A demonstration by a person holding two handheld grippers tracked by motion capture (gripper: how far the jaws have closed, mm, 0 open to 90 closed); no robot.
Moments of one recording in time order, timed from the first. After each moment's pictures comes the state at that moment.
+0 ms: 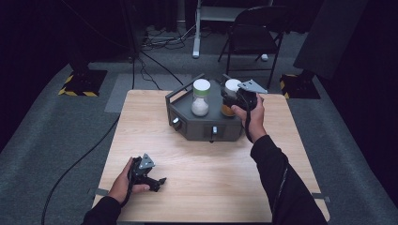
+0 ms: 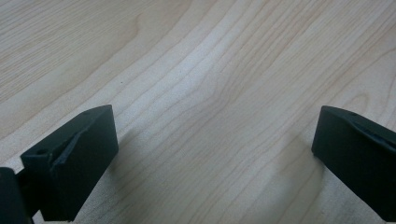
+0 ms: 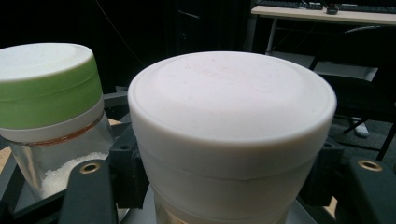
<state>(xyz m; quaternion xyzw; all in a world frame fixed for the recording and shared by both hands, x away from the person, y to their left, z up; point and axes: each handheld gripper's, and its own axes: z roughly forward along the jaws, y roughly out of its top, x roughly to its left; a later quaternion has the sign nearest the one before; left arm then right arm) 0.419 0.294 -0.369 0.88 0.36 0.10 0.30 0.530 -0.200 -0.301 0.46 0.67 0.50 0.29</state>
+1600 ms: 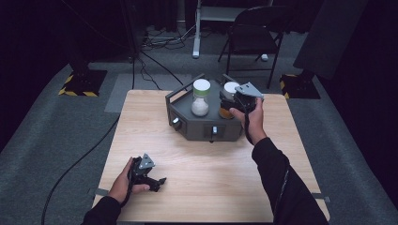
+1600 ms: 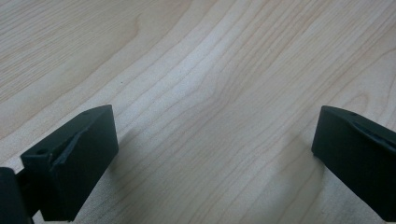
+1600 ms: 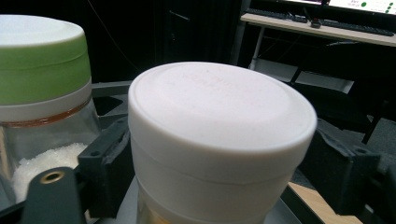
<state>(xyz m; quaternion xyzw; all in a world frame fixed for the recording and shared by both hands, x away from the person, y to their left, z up) 0.419 0.294 -0.369 0.88 0.36 0.10 0.30 0.522 -0.188 -0.310 0.45 0.68 0.48 0.33</state>
